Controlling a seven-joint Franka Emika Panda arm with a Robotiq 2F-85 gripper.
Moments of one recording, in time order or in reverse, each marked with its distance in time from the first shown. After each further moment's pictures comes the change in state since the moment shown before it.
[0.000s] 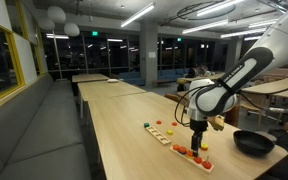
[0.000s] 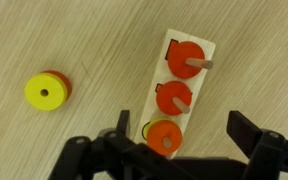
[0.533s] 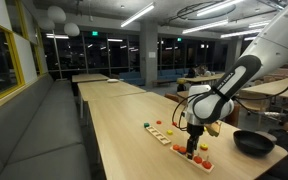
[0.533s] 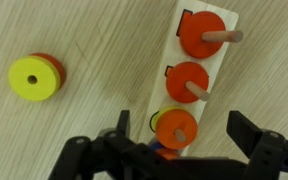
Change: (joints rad) arm 0.000 0.089 0.010 0.002 0.040 0.149 0.000
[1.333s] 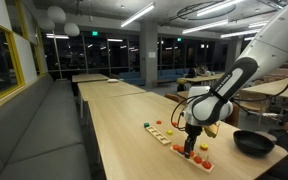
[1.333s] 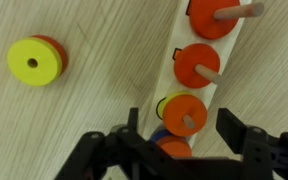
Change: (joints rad) arm -0.001 0.028 0.004 0.005 0.011 0.075 0.001
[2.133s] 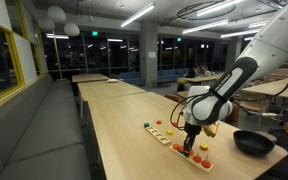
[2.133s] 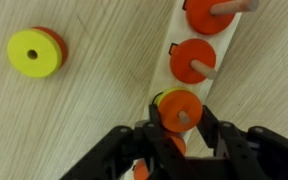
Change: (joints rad) arm 0.000 0.000 0.004 0.005 0.003 0.014 0.000
